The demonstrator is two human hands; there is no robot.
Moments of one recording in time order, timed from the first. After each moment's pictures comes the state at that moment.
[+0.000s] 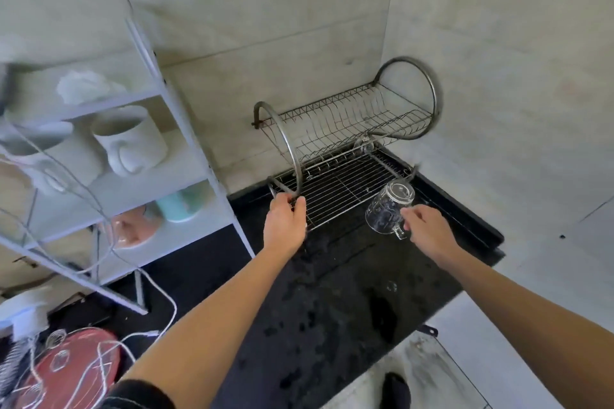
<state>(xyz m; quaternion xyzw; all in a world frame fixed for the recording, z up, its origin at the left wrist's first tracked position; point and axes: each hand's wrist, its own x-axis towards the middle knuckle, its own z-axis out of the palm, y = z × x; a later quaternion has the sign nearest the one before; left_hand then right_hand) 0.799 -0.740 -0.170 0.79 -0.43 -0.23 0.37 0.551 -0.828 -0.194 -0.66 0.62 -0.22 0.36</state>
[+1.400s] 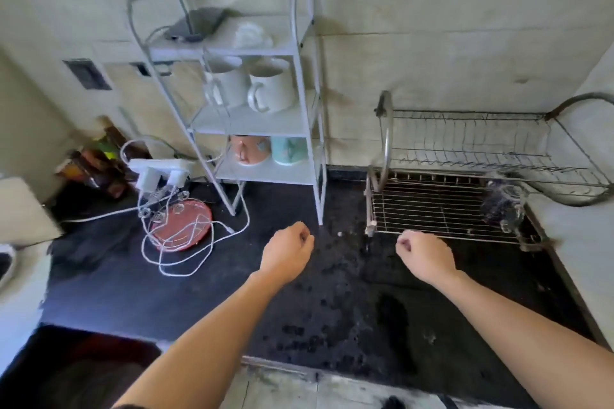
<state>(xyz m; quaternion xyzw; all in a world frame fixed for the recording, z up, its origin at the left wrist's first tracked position) 0.768 -0.618 -0.183 0.92 -0.26 -0.13 0.26 0.637 -0.860 -0.229 -0.93 0.31 0.04 0.19</state>
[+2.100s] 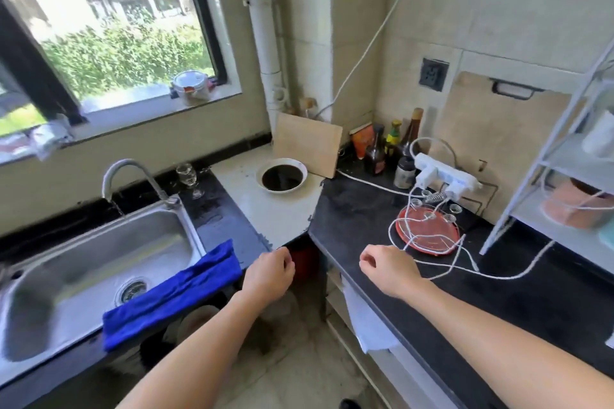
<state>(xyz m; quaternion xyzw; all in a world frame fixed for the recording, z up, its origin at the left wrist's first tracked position) 0.758 -0.108 -0.181 0.97 0.13 -0.01 0.21 0.834 -0.347 -0.185 -0.96 -0.19 0.10 0.16</state>
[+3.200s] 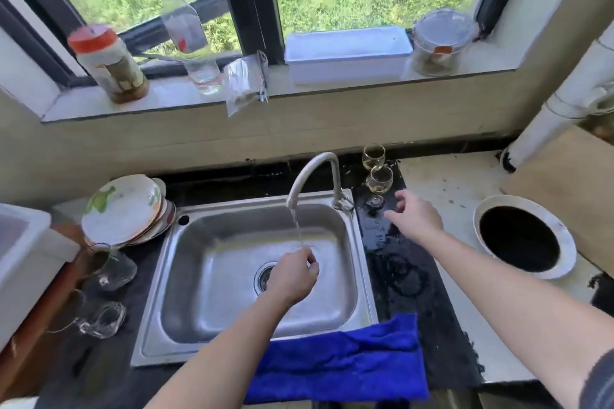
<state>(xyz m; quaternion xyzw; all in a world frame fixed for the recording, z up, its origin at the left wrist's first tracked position) 0.817 0.318 -0.265 0.86 0.41 -0.06 0.30 1.056 0.208 -0.246 -0.92 -0.25 0.21 0.21</state>
